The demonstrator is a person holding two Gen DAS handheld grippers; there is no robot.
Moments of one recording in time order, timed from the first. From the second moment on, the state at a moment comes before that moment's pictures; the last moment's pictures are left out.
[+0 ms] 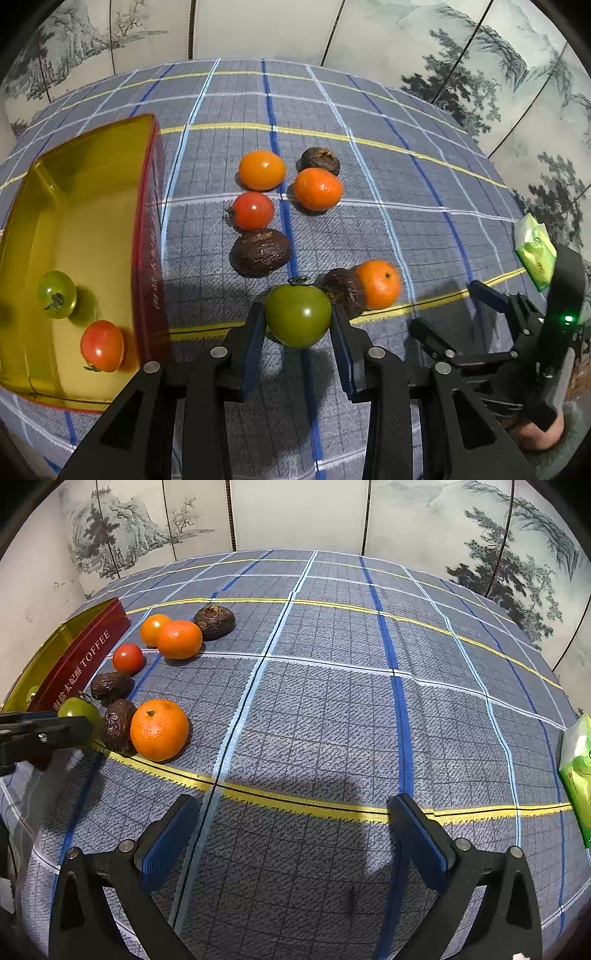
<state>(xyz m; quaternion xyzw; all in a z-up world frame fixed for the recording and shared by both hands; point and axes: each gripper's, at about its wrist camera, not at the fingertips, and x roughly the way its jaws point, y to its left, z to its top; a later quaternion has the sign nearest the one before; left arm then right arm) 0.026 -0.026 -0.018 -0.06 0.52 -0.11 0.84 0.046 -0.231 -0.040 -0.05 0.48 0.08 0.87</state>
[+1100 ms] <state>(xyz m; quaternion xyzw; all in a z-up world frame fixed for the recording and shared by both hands) 0.014 0.132 0.020 -0.13 0.47 0.04 0.87 0.048 -0.228 -0.041 -0.05 0.49 0.06 0.87</state>
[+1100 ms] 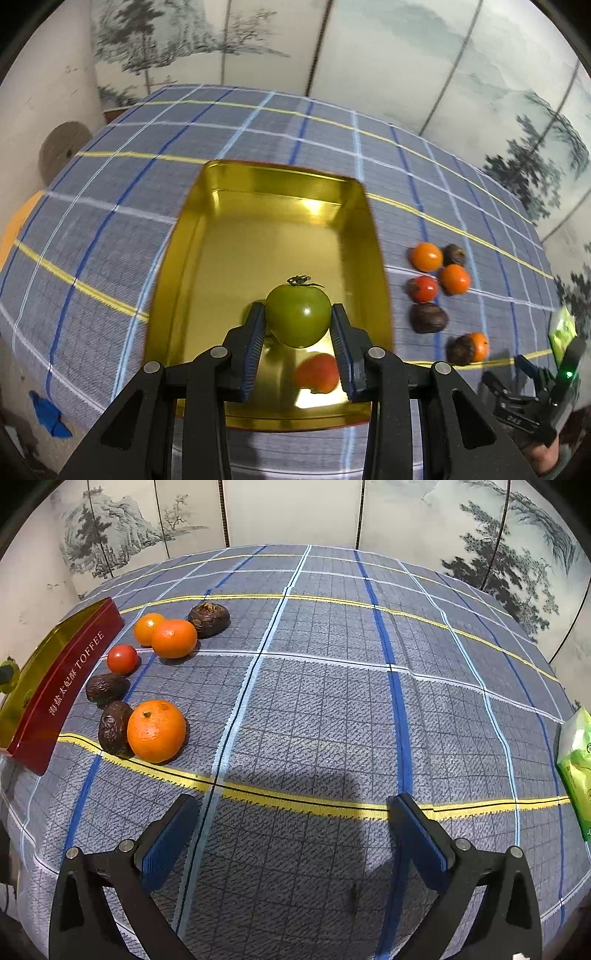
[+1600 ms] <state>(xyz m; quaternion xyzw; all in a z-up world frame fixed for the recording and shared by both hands) 0.000 0.166 -0.015 -0.13 0.50 0.07 0.85 0.047 -0.227 -0.041 -0.04 0.50 0.05 0.87</state>
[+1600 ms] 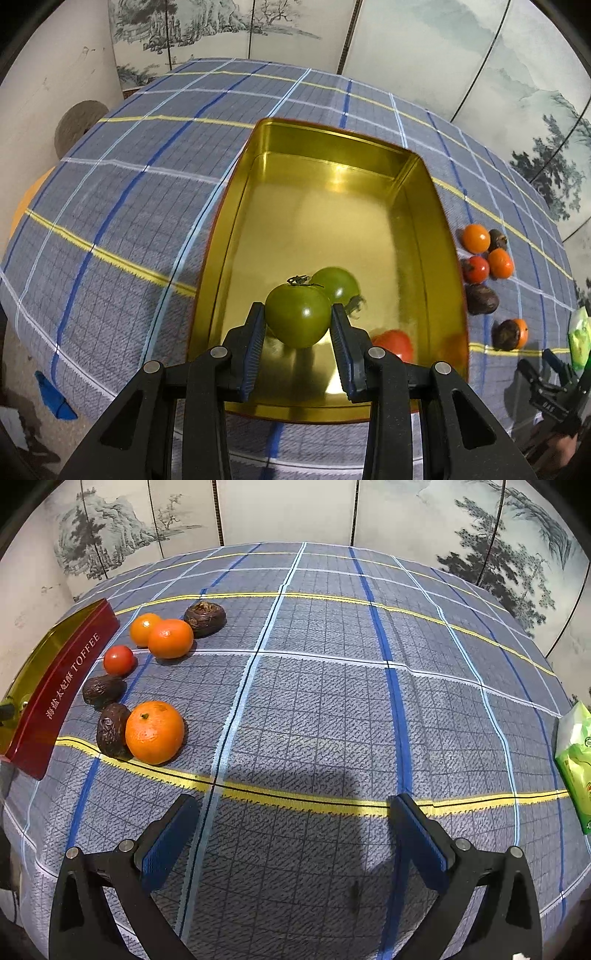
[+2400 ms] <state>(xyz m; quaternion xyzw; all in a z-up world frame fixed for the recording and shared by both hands) 0.002 0.170 -0.029 -0.03 0.52 0.08 0.85 0.047 -0.225 -0.041 -0.04 0.50 0.04 0.86</state>
